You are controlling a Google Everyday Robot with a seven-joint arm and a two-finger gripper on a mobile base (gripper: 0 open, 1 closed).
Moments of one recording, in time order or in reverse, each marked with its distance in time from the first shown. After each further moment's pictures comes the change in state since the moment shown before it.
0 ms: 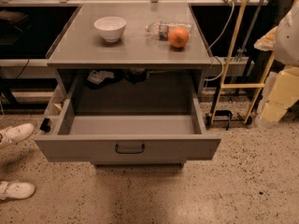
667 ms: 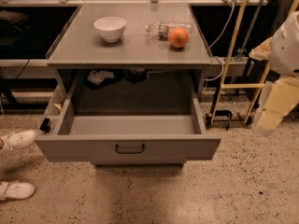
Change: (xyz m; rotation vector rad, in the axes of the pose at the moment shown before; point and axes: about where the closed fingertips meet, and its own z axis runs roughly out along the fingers) arm 0.001 0.008 0.017 -0.038 -0.018 -0.014
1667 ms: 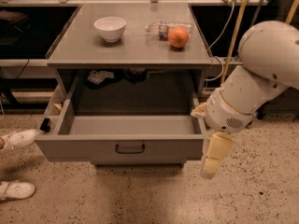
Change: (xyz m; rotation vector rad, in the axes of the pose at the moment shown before) arm -0.042 0.066 0.157 -0.321 -0.154 -0.097
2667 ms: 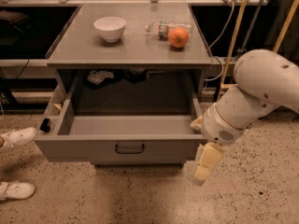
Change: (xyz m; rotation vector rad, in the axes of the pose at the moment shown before) arm 0.009 -0.007 0.049 -0.028 -0.056 0.106
